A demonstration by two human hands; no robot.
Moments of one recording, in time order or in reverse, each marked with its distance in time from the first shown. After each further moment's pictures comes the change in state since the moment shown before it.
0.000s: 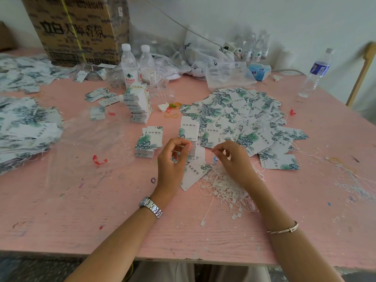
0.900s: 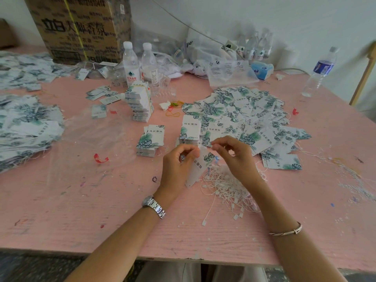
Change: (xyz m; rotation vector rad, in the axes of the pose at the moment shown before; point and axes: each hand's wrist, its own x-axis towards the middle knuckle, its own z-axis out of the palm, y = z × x) left_hand -0.002 -0.005 0.003 0.060 -0.119 -0.143; right_hand -0.002 -0.010 -0.003 0.431 0.059 -0.118
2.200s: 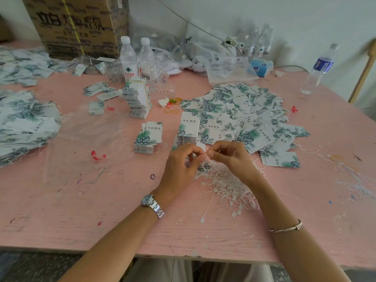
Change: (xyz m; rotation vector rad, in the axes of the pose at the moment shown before) left_hand -0.004 0.003 0.000 0.245 -0.131 0.325; right_hand -0.001 0.001 0.000 0.240 -0.206 0.159
